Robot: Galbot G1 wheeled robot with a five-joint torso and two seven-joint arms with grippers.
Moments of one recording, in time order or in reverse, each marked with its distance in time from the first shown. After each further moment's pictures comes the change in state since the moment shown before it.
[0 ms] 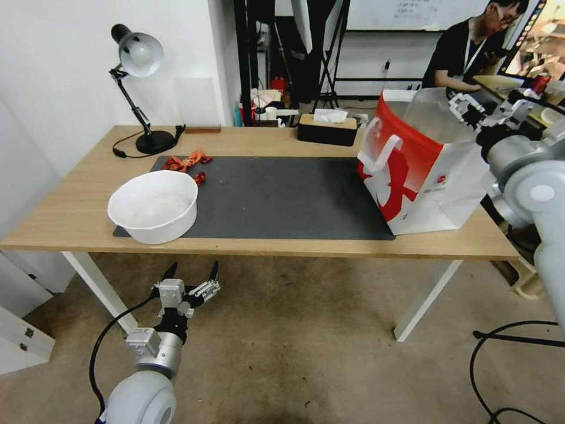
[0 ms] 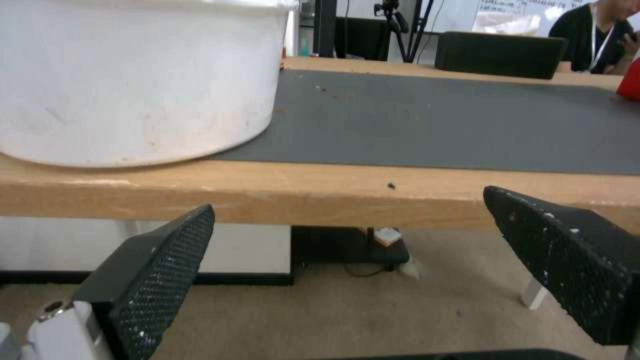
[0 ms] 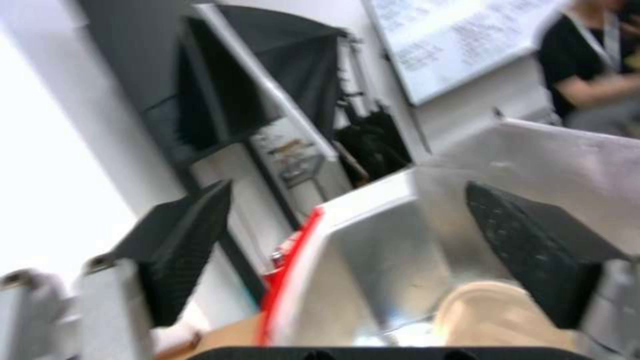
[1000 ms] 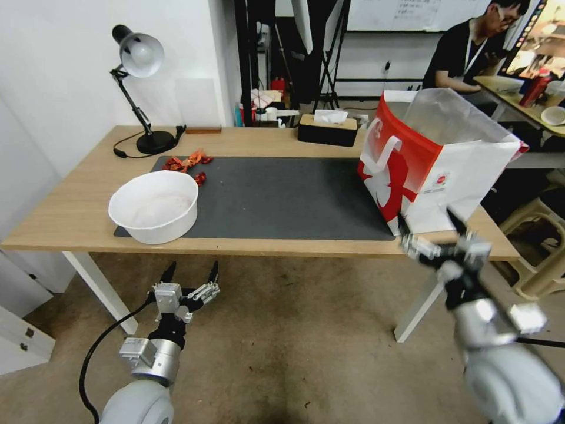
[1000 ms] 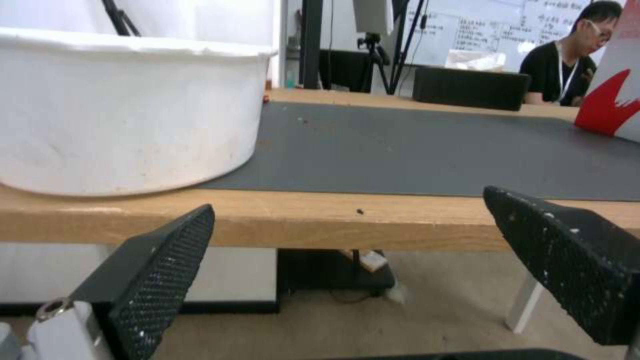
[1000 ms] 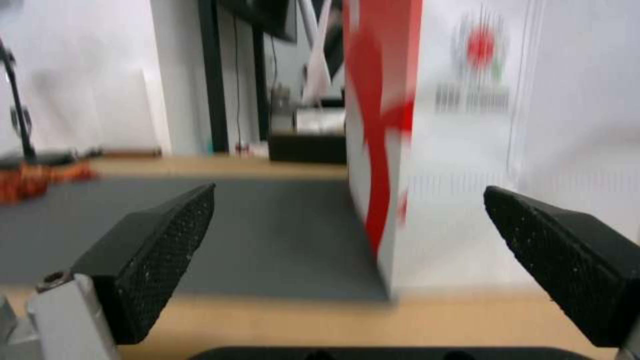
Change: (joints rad) left arm 0.053 -0.047 -0.026 -0.002 0.054 -0.102 0.080; right arm -0.962 0.344 0.067 0.190 -0.915 0.521 -0.321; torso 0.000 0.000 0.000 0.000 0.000
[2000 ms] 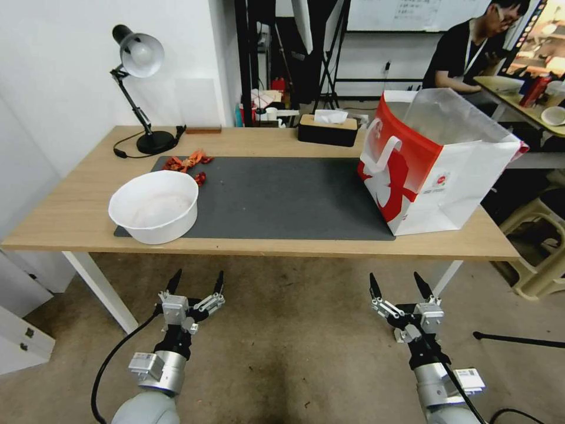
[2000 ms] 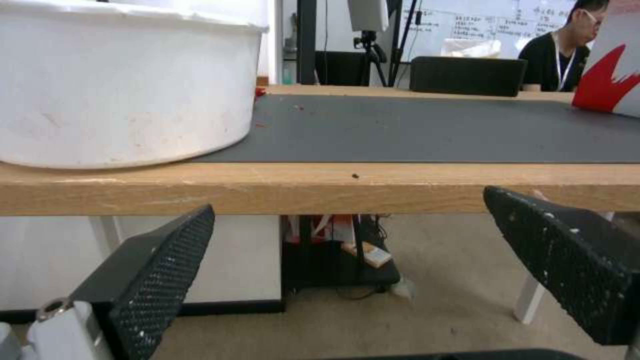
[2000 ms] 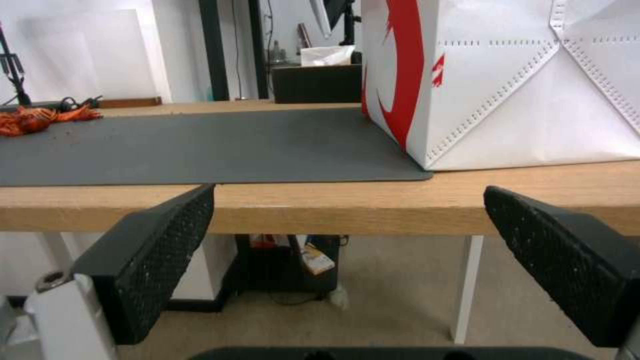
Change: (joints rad) left arm 0.012 -0.017 0.016 0.058 0.057 -0.068 0.014; right arm -0.009 0.082 -0.093 -0.107 -0.092 0.055 0.015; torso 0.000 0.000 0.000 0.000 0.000
